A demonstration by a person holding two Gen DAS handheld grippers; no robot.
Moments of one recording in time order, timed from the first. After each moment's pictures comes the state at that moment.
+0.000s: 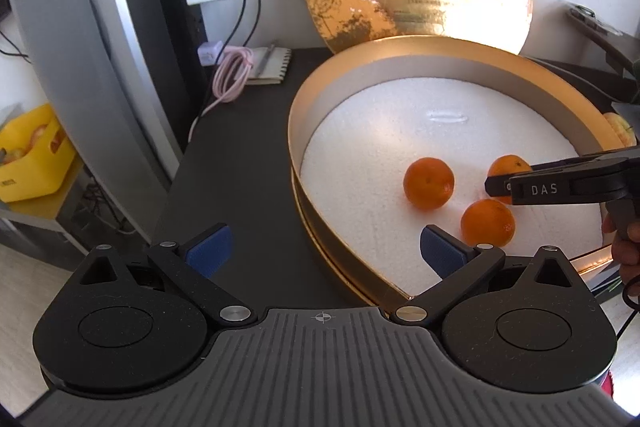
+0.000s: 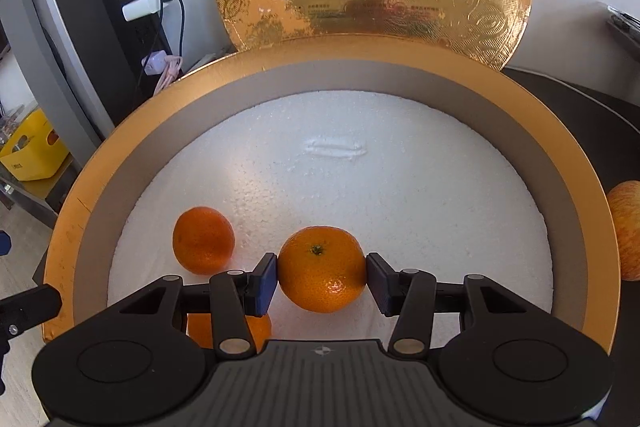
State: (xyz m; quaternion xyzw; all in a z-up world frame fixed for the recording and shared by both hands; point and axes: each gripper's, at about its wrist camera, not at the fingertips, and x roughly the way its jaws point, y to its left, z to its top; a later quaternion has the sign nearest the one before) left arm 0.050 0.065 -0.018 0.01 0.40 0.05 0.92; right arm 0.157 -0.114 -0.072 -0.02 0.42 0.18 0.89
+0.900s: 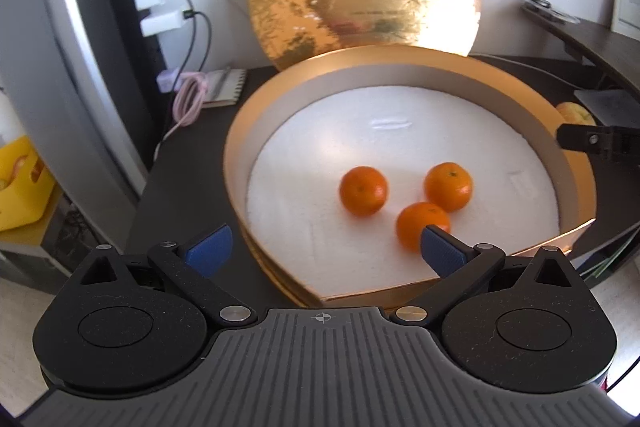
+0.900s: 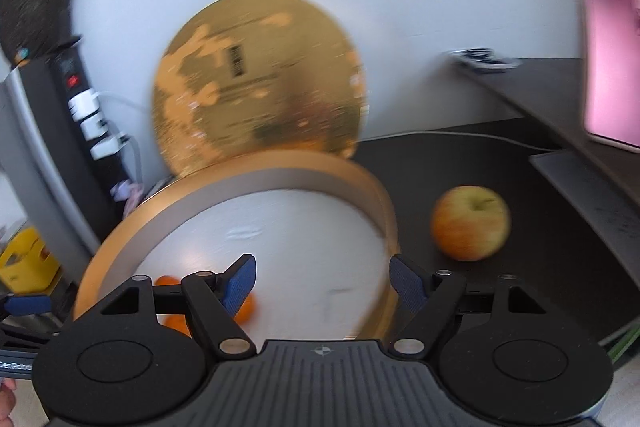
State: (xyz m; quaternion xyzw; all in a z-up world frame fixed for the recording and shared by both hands) left arm 0.041 0.015 -0.005 0.04 0.38 -0.01 0.93; right arm 0.071 -0.262 -0.016 0.10 0.28 0.06 0.95
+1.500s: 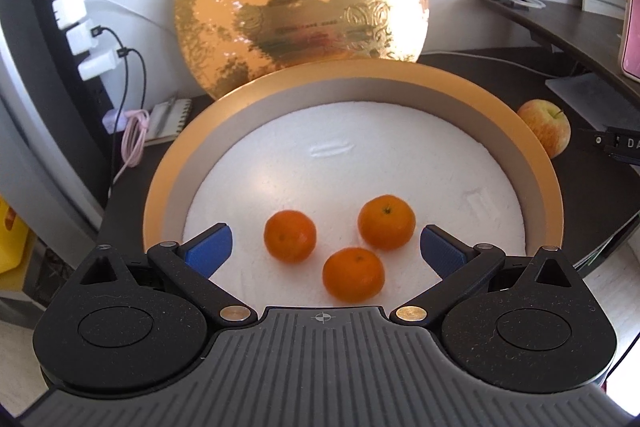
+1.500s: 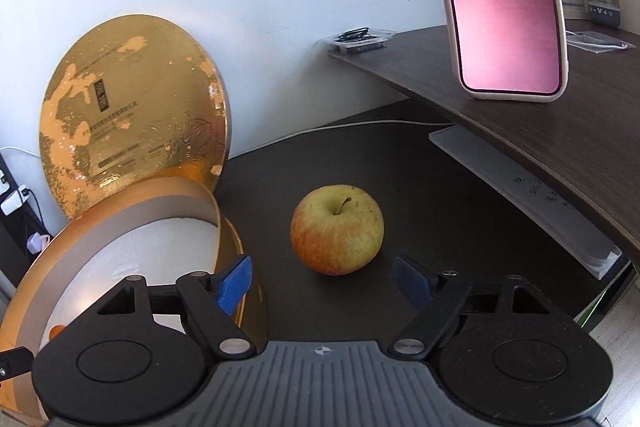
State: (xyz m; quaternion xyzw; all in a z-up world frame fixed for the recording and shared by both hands) left arm 0.081 -0.040 -0.005 0.08 0.37 -0.04 0.92; right arm 0.112 -0.327 -0.055 0.15 0.29 -0.03 0.94
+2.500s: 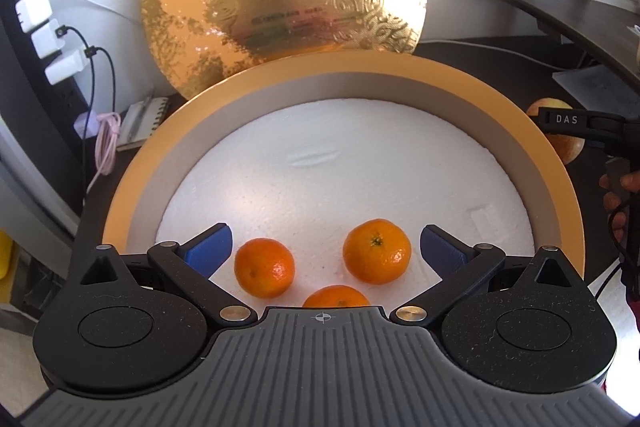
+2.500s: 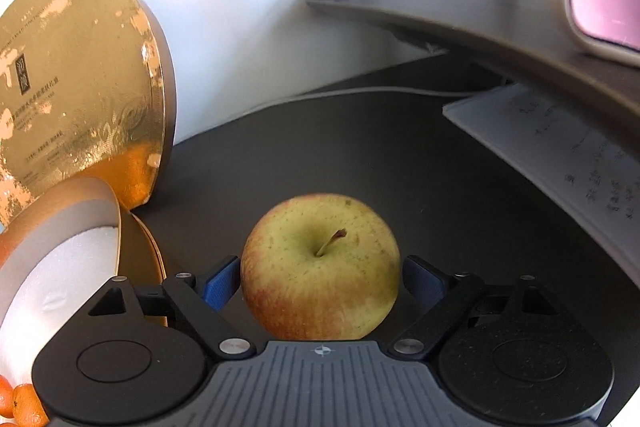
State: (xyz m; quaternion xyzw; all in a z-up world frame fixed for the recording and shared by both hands) left arm 0.122 -0.048 -0.019 0.07 0.40 -0.04 0.91; right arm 0.210 -0.329 -0.102 0.15 0.35 -0.06 0.92
